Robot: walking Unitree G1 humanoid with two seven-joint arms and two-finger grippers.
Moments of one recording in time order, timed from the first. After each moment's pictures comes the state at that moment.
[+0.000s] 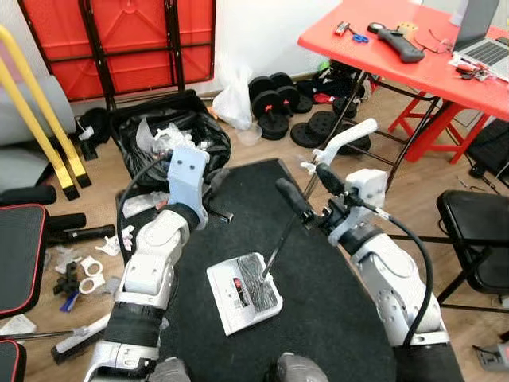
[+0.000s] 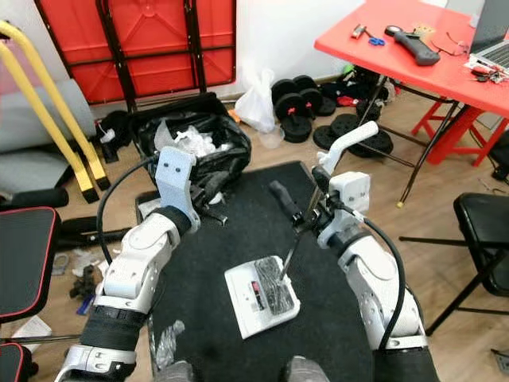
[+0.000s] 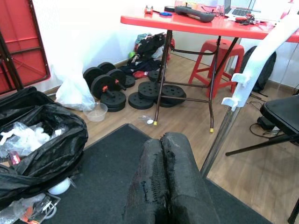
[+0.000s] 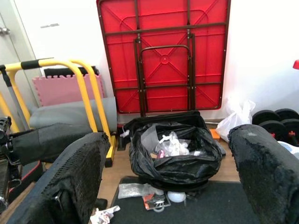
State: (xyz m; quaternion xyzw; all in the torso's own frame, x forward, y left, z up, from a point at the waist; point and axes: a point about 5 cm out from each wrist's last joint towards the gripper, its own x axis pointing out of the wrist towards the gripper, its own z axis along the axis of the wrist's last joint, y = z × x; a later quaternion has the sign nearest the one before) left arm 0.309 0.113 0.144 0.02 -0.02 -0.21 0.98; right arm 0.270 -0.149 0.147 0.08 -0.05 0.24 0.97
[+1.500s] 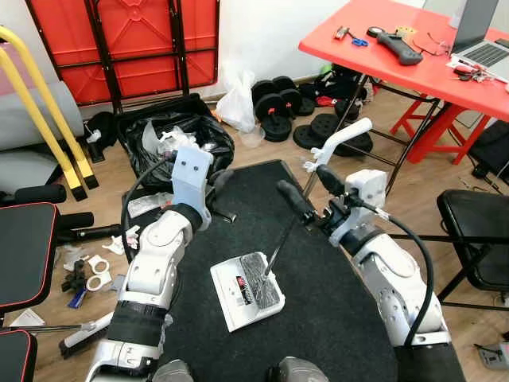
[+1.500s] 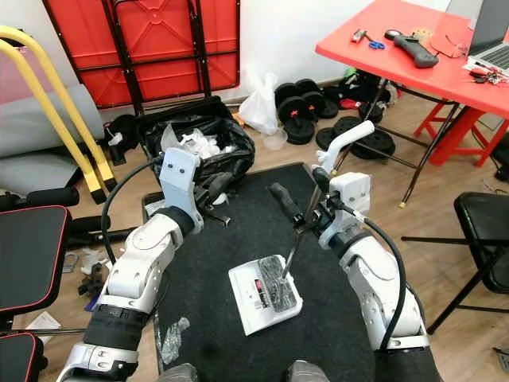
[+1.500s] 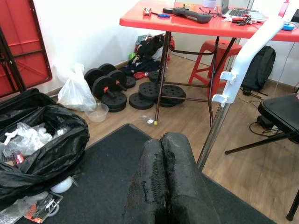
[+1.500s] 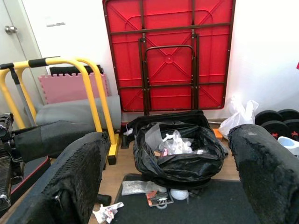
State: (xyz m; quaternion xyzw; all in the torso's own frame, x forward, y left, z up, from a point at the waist) left arm 0.310 0.114 0.141 0.03 -0.01 -0.21 0.98; right arm 0.270 -0.148 0.145 0.07 -0.04 0.25 0.97
